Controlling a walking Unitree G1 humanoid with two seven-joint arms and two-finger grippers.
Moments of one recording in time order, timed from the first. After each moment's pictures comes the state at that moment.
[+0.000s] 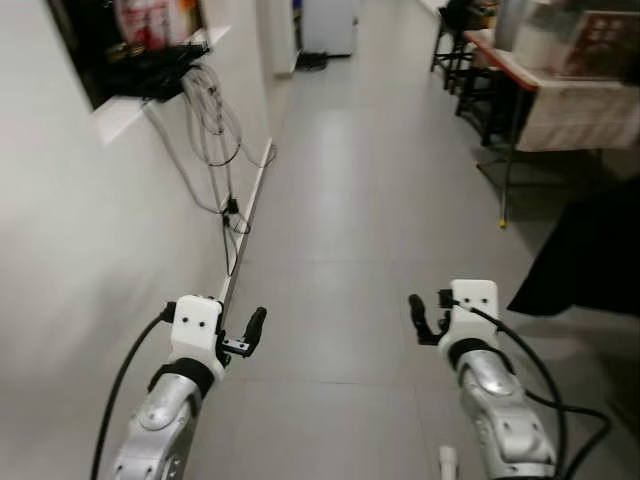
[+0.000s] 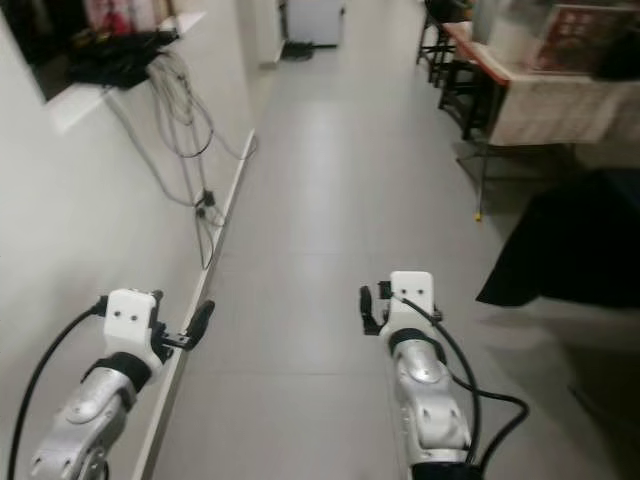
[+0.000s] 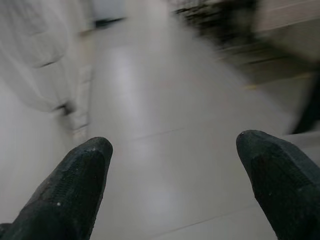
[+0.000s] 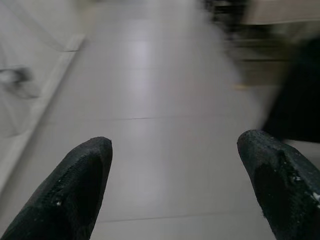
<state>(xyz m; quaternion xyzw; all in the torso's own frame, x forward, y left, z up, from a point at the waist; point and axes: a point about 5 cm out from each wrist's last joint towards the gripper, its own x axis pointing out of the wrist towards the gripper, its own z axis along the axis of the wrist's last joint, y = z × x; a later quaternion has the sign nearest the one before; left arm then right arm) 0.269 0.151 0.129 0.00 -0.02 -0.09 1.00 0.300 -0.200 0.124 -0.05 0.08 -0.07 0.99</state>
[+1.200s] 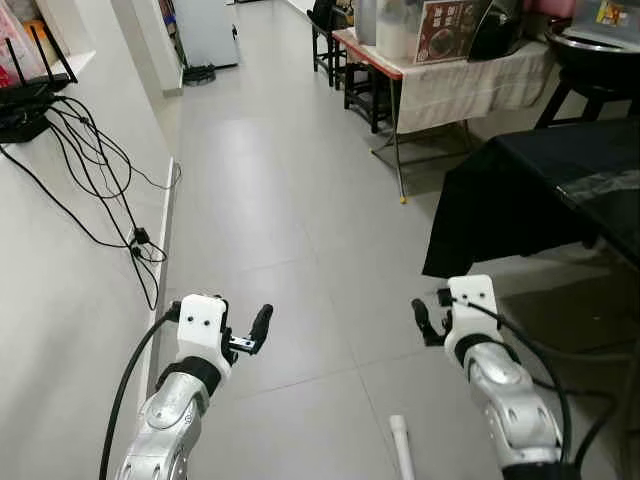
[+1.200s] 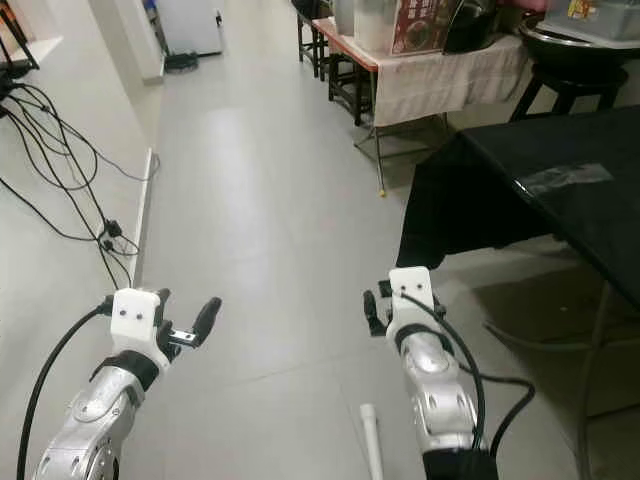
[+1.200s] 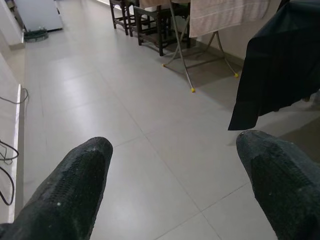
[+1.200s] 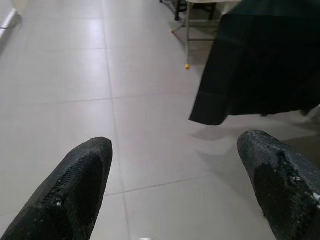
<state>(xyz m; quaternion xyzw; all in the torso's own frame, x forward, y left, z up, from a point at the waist) 0.269 0.157 0.128 -0.01 -0.02 -0.08 1.00 0.312 -0.203 0.124 -0.10 0.11 -0.05 0.99</state>
